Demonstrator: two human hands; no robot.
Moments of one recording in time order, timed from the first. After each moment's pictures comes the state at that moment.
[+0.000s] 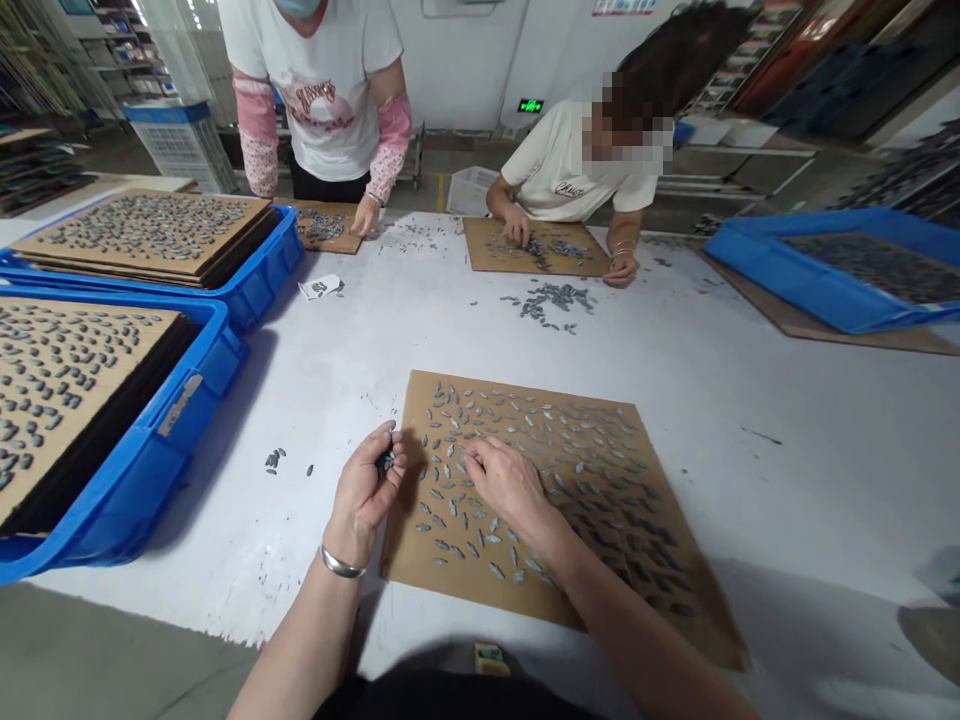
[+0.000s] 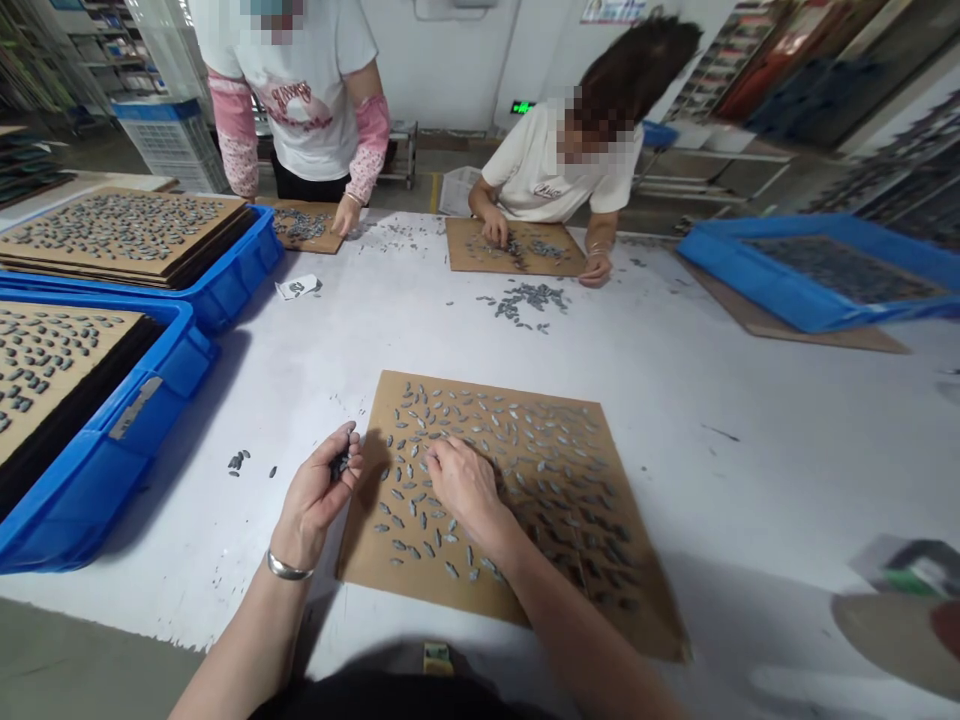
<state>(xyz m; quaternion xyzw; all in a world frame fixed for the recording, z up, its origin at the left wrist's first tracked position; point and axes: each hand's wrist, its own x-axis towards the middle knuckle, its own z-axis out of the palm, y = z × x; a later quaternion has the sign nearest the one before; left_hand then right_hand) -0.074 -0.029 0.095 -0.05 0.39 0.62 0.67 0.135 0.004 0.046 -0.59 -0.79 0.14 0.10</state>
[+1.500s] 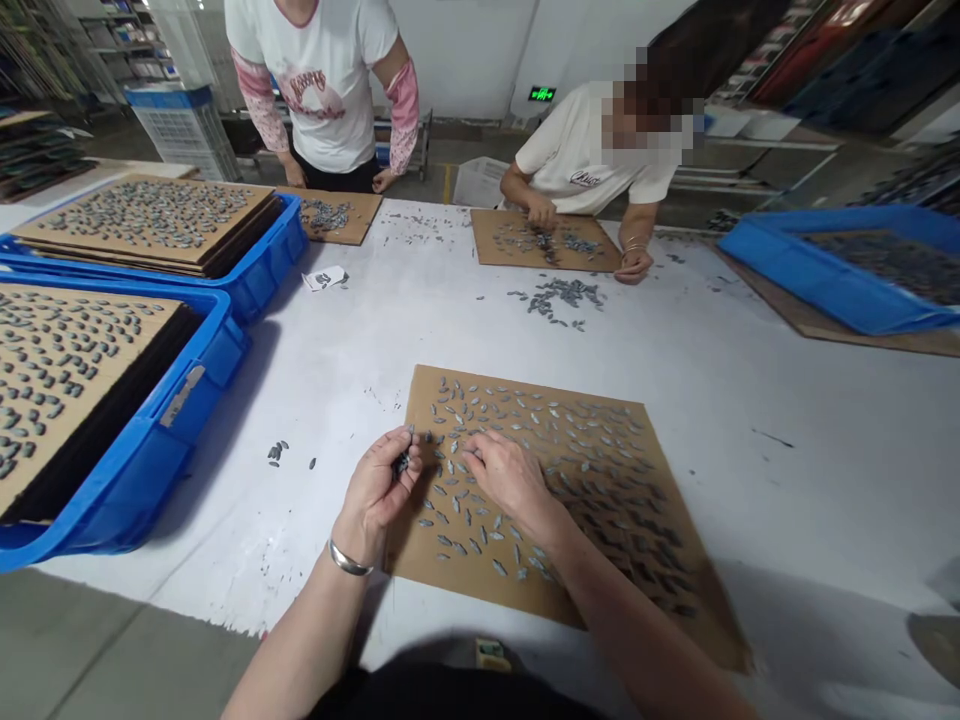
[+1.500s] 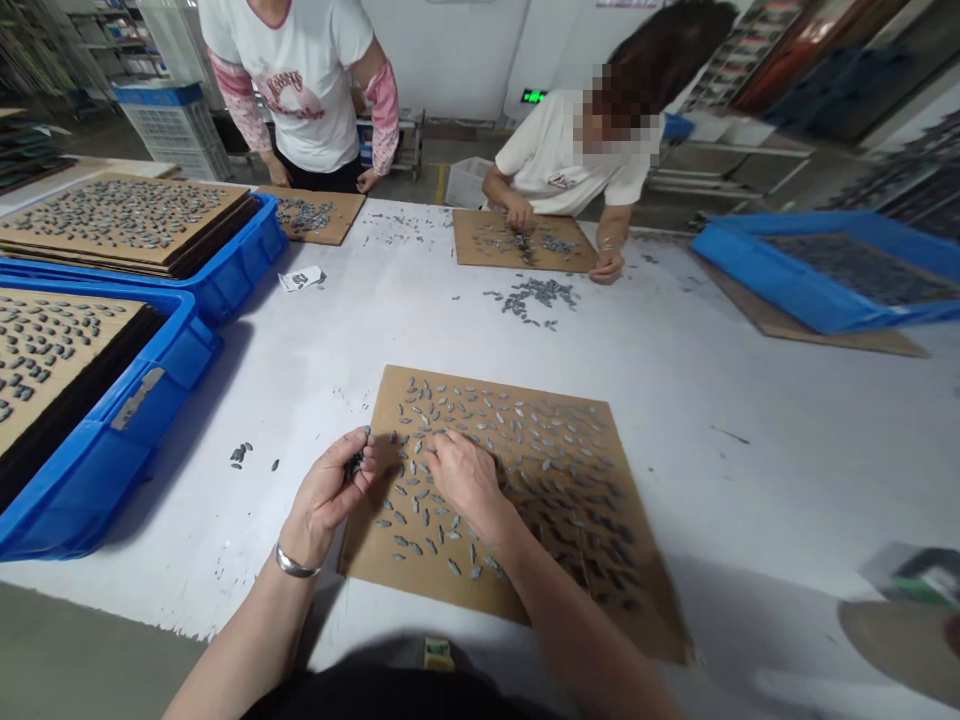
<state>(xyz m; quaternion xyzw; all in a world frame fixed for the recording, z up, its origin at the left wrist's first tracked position) -0.066 -0.033 0.079 -0.03 0.35 0.60 0.72 0.128 0.007 0.062 -0.58 -0.80 0.14 0.04</state>
